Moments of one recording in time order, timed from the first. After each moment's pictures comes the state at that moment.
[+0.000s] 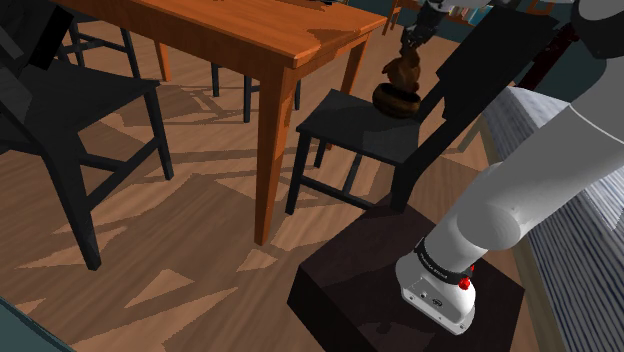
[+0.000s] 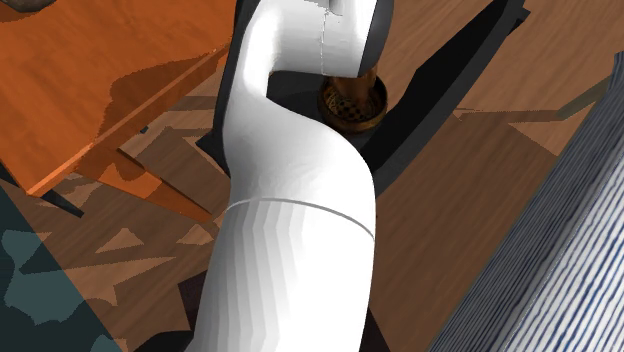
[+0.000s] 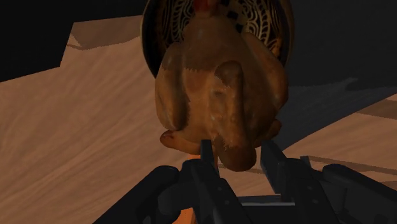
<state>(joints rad) 0.03 -0.15 -0.68 -1.91 -0.14 2.21 -0.31</state>
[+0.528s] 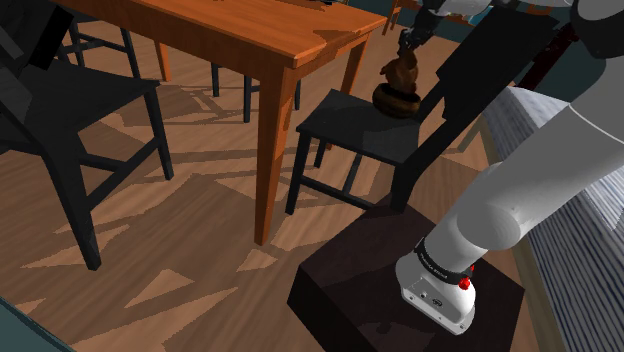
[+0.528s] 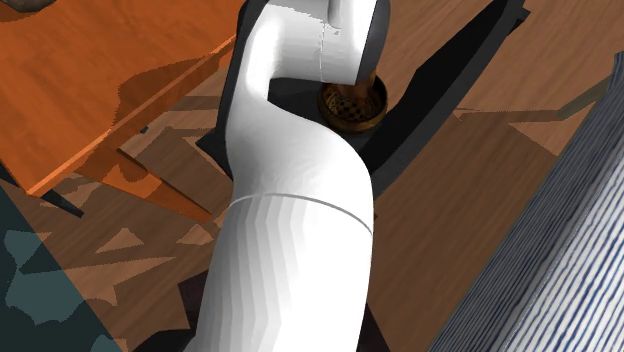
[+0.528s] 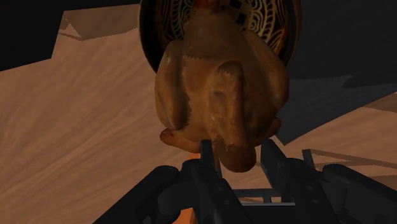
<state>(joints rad) 0.03 -0.15 -0.68 -1.94 -0.13 2.29 -0.32</state>
